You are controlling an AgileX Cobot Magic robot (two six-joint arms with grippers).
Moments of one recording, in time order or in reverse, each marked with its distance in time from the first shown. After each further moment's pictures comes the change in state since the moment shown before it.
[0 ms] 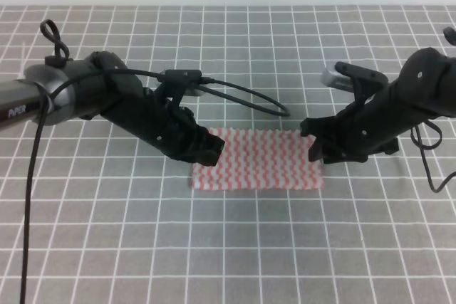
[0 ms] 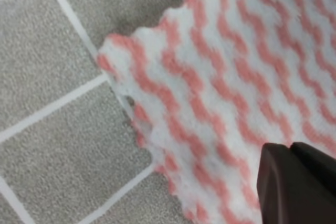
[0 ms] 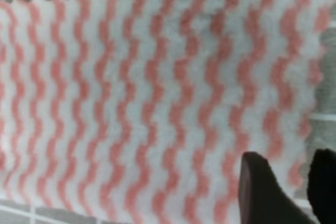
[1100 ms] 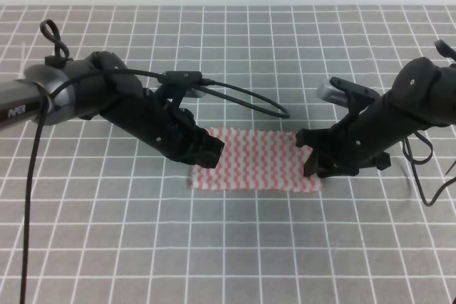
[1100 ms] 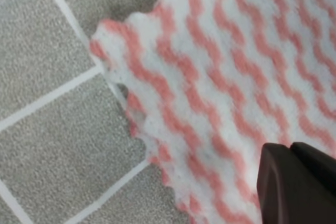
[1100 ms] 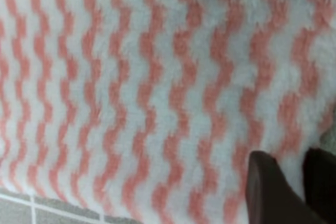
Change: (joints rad) left arm 0.000 0.000 0.000 0.005 0.019 0.002; right arm -0.007 0.048 -0.002 0.083 0.033 -0.032
